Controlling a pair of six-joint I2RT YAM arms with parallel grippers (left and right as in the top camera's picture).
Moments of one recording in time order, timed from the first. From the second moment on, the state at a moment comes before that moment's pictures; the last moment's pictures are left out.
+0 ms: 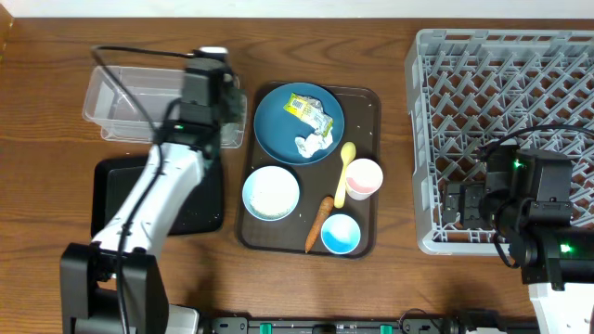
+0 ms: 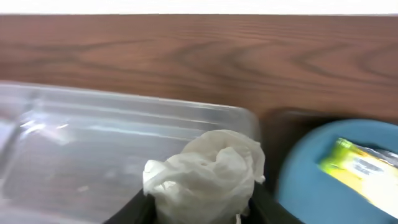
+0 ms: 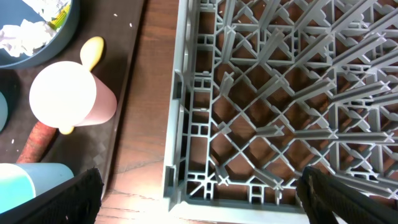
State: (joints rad) left arm -0.13 1.59 1.11 -0.22 -0.18 -0.12; right arm -0.01 0.93 0.97 -1.01 -0.07 -0.01
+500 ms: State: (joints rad) left arm -0.06 1.59 1.11 -0.24 -0.19 -0.14; right arm -0.01 0.93 0.97 -1.01 -0.07 -0.01
